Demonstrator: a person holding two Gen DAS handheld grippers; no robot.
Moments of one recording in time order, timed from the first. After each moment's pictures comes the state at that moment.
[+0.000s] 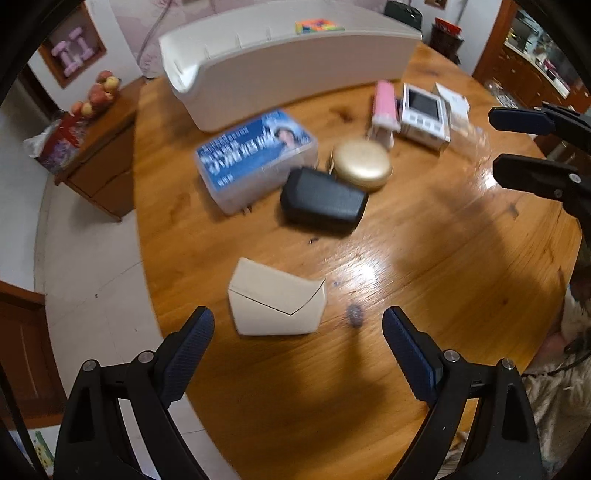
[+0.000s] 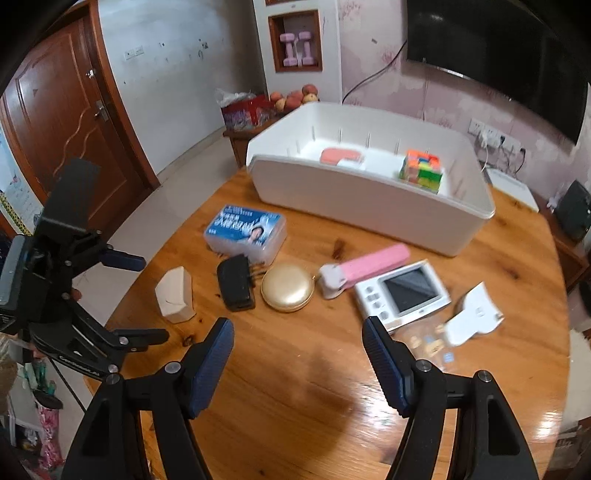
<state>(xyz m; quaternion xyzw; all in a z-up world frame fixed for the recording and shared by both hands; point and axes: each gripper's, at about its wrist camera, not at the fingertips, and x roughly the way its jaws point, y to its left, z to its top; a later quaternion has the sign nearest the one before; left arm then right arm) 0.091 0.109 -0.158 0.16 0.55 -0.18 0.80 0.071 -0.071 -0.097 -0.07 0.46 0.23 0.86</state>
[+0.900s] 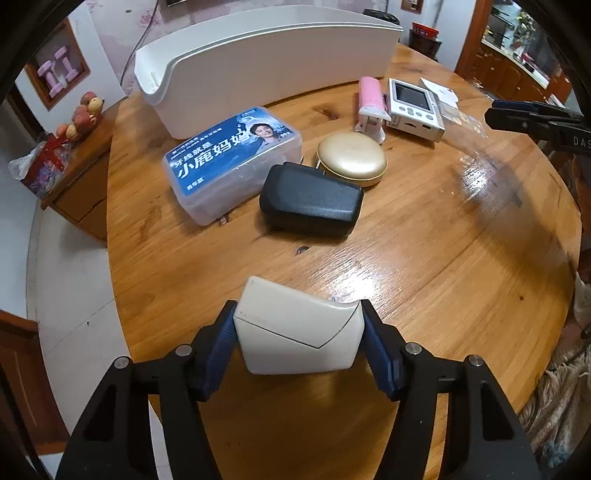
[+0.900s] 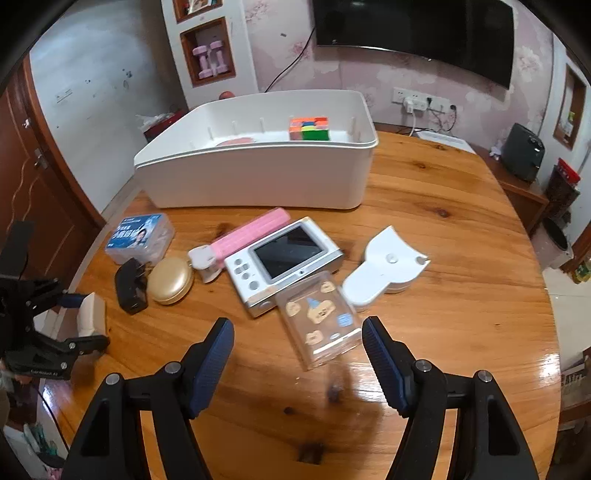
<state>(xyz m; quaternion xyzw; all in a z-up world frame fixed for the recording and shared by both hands) 0.081 0.097 -0.173 0.17 0.52 -0.20 0.81 0.089 -0.160 -0.132 -0.01 0.46 0.10 0.88</state>
